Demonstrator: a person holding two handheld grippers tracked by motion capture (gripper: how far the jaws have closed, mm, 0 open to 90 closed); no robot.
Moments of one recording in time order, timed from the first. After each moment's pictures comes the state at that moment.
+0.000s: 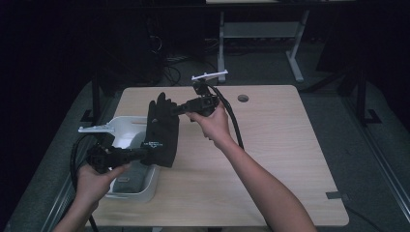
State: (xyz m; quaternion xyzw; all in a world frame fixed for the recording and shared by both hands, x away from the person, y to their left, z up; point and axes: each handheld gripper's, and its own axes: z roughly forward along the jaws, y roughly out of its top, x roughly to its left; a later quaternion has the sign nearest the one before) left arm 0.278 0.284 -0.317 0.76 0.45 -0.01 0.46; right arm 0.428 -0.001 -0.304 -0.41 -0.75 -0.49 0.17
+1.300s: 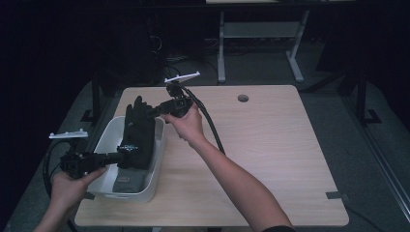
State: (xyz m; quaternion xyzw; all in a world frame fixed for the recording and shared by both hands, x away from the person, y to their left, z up) left arm 0.268 0.344 -0.326 0.74 0.49 0.00 0.46; right arm 0.435 0.068 -0.312 -0.39 -0.76 -0.49 0.19
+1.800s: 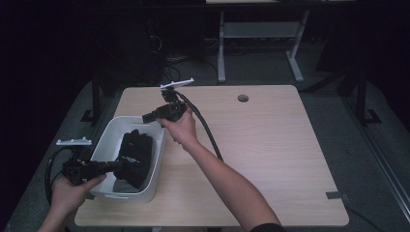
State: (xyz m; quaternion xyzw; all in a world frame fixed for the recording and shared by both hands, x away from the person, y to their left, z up) left arm 0.267 0.354 -0.355 0.76 0.51 0.00 0.41; right arm 0.442 0.088 -0.339 -0.40 -0.75 -0.48 0.22
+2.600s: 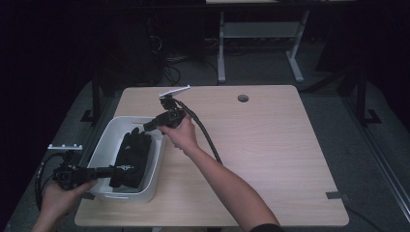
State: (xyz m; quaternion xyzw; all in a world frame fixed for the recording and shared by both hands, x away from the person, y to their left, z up) left arm 0.265 0.384 -0.370 0.74 0.55 -0.03 0.39; right arm 0.441 0.093 -0.363 -0.40 -0.77 -0.44 0.22
